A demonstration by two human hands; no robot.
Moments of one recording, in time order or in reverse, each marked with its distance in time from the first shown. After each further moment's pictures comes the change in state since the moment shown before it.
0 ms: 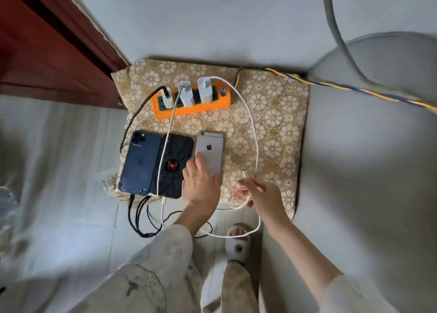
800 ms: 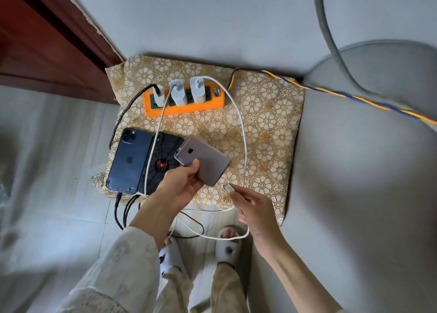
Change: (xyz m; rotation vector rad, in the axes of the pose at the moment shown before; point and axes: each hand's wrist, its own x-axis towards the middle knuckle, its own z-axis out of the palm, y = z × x) left_hand 0.018 -0.001 -0.024 -1.429 -0.310 -0.588; right_hand -0.015 0.001 -0.008 0.242 -0.089 -0.024
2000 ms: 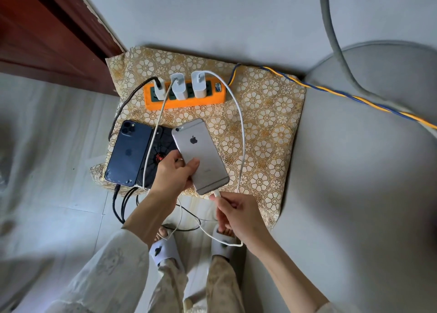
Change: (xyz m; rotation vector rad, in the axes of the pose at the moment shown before) left_hand -0.021 0.000 -0.006 0.400 0.035 0.324; right_hand -0.009 0.001 0.011 -0.214 -0.201 0.005
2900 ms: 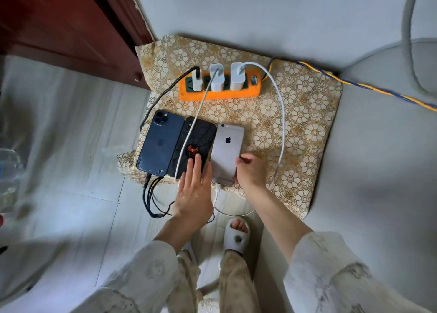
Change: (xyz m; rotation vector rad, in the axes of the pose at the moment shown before) left_hand -0.005 -0.069 -0.044 1.368 -0.045 0.340; right_hand 0.084 -0.010 0.052 -0.345 0.412 0.146
